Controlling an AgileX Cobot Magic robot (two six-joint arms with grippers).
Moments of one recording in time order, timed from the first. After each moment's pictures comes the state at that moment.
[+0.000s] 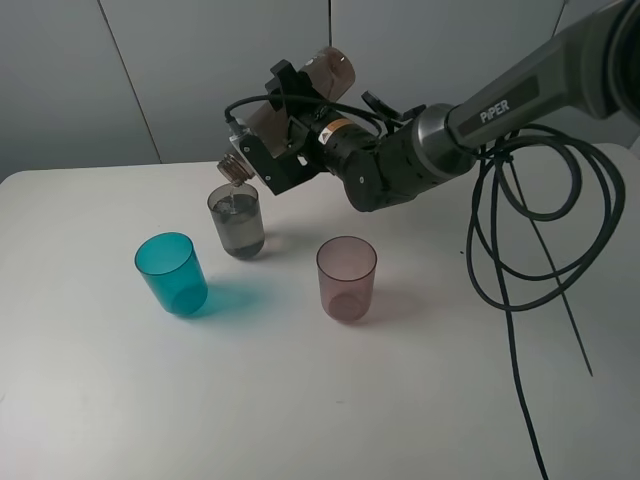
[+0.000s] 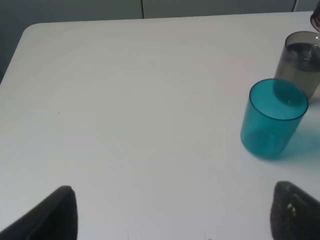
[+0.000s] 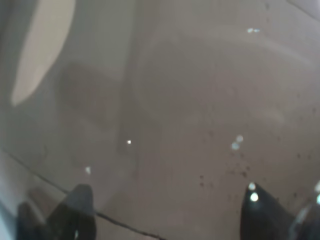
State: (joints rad) left arm -0.02 0.00 -0.51 0.01 1.08 -0.02; right arm 0.66 2.23 -1.27 0.22 -0.77 -2.09
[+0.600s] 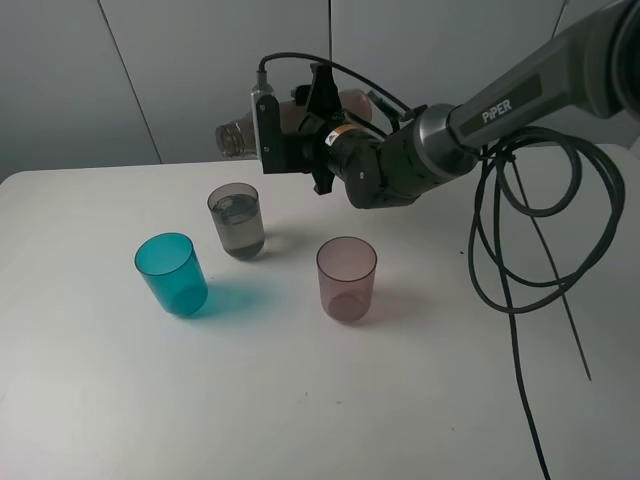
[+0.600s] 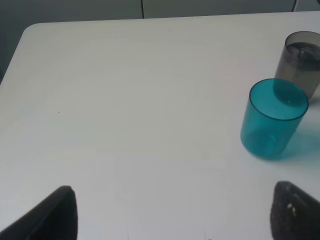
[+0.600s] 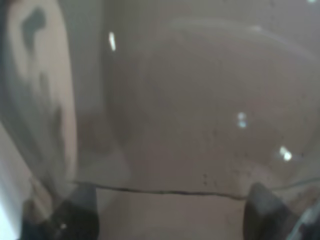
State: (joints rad) left arm -0.02 0.00 -0.51 0.01 1.08 -0.02; right arm 0.66 2.22 -1.26 0.37 -0.69 -1.66
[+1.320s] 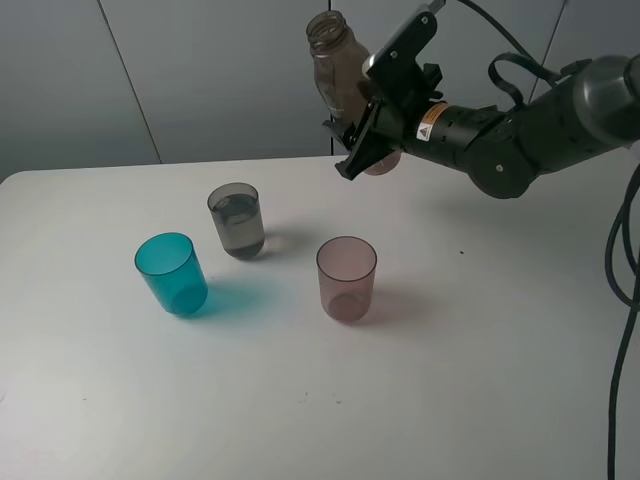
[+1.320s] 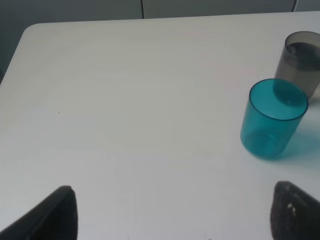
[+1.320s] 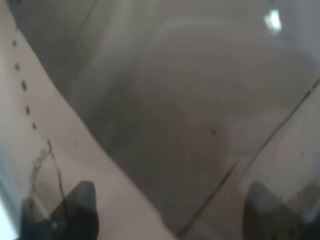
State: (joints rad) left arm -0.02 0.00 -0.51 0.01 1.08 -0.02; right arm 0.41 1.95 -0.95 -0.36 -0.70 -0.16
